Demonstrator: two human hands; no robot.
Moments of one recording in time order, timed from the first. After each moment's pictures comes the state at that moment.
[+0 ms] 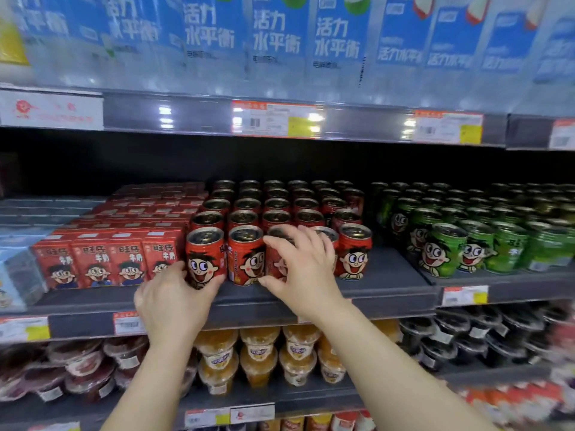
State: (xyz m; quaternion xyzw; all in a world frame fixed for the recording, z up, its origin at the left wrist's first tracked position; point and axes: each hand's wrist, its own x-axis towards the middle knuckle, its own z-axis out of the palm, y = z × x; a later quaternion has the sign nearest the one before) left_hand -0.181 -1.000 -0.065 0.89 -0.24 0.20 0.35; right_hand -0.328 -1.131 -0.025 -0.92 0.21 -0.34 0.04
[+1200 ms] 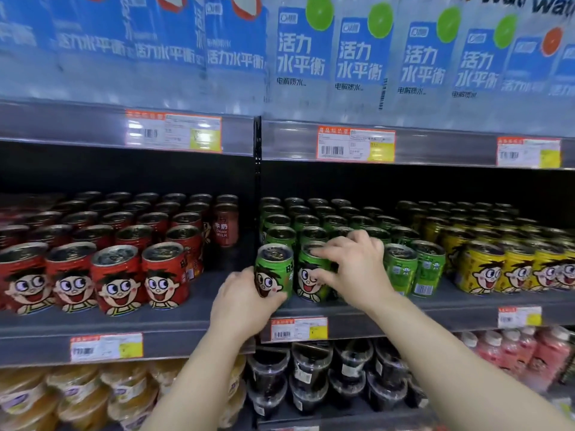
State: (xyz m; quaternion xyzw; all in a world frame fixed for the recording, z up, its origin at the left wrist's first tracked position) left_hand -0.456 -1.296 -0.047 0.84 -0.38 -0.03 0.40; right_hand -0.601 -1.434 -0.003 -0.91 0.24 -0.32 -0.08
